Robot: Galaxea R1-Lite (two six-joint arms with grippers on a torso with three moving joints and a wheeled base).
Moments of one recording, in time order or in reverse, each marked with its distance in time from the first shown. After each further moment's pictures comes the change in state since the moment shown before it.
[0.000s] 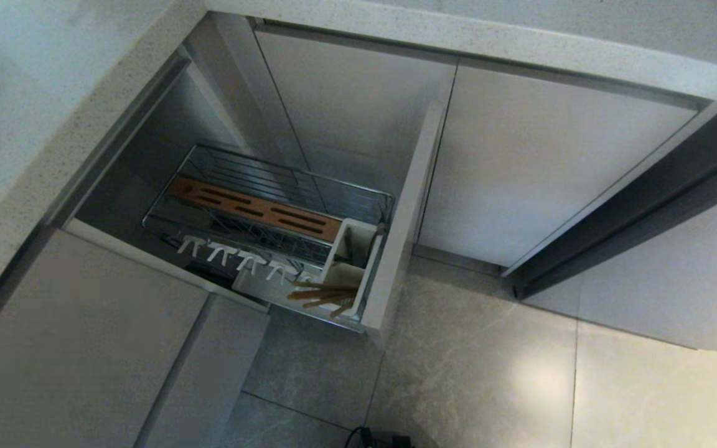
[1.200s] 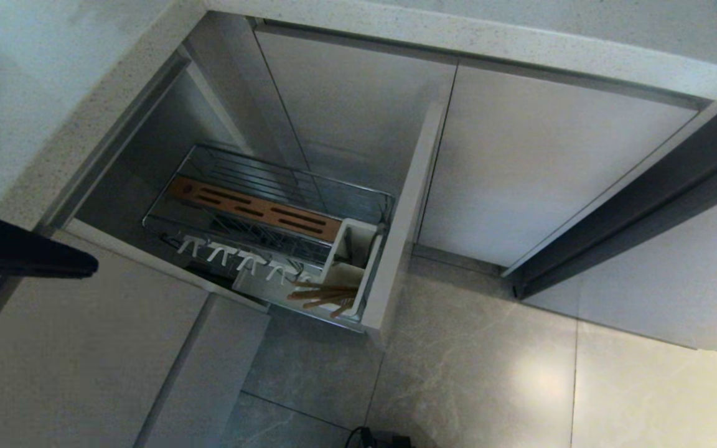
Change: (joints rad) left arm -0.325 0.252 0.186 0.411 -0.264 -0.178; right arm 0.000 0.000 0.000 0.000 0.000 0.000
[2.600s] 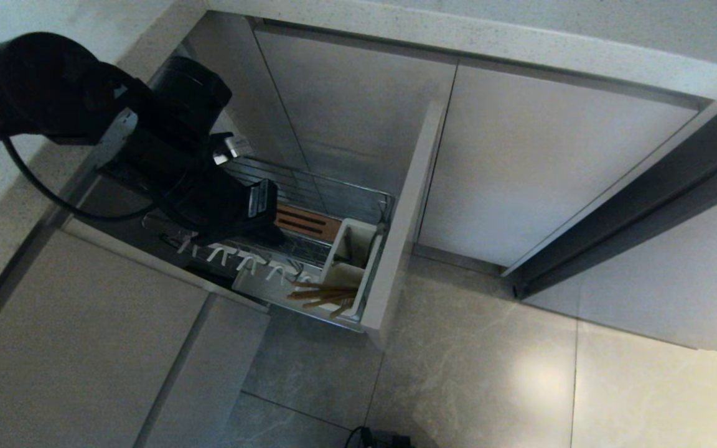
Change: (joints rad) left arm -0.303 0.510 -0.200 -0.303 0.234 -0.141; right arm 0.000 0.000 0.000 0.000 0.000 0.000
